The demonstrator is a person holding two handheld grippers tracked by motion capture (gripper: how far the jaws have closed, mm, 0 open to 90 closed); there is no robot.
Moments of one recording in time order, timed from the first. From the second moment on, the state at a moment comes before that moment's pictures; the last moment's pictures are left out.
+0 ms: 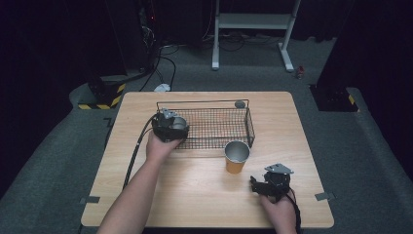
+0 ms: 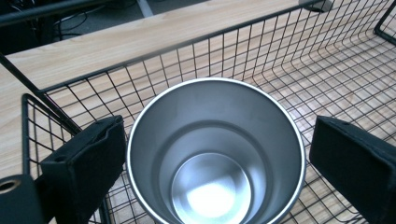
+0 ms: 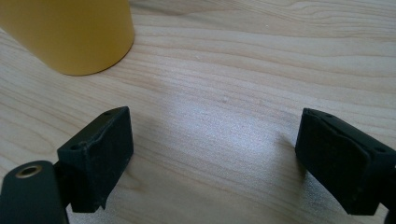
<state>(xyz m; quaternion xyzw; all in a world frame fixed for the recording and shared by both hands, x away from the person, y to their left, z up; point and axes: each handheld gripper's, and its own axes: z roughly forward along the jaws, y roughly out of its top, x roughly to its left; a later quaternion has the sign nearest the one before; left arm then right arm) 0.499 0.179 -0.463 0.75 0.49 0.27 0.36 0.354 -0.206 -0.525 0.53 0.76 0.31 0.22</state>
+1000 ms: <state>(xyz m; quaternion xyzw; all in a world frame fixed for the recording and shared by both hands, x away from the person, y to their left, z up) 0.450 0.207 -0.446 0.74 0.49 0.26 0.39 0.354 -0.206 -0.525 0.53 0.76 0.31 0.22</state>
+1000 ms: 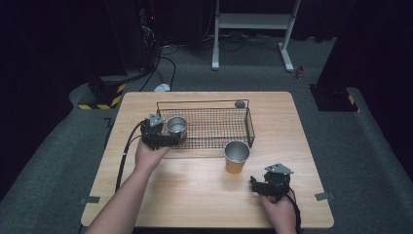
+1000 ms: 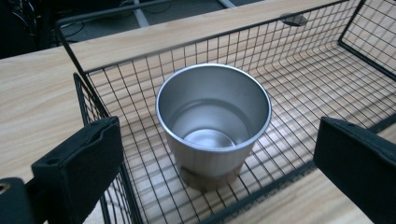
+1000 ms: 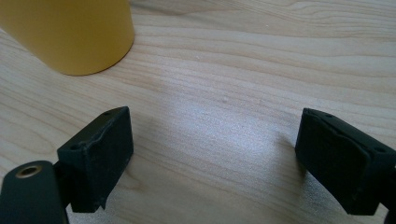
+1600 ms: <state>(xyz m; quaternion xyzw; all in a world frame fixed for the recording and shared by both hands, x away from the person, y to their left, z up) 0.406 0.225 -0.459 0.74 0.48 0.24 0.41 0.354 -0.206 -0.525 0.53 0.76 0.31 0.22</state>
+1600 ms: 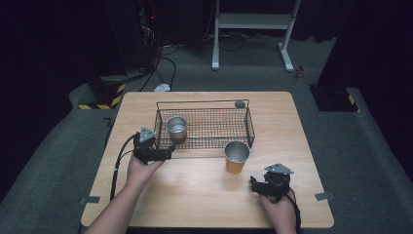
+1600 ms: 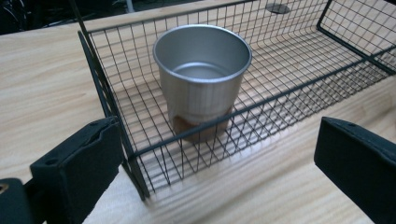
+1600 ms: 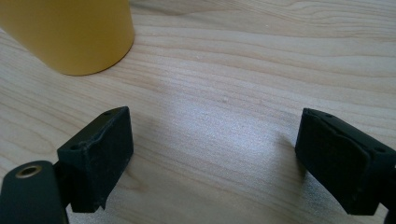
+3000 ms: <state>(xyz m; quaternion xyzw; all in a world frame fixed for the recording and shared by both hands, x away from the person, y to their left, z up) 0.330 0.262 -0.527 0.79 0.47 0.22 0.32 0.353 -0.206 -0.525 0.52 0.77 0.31 0.22</state>
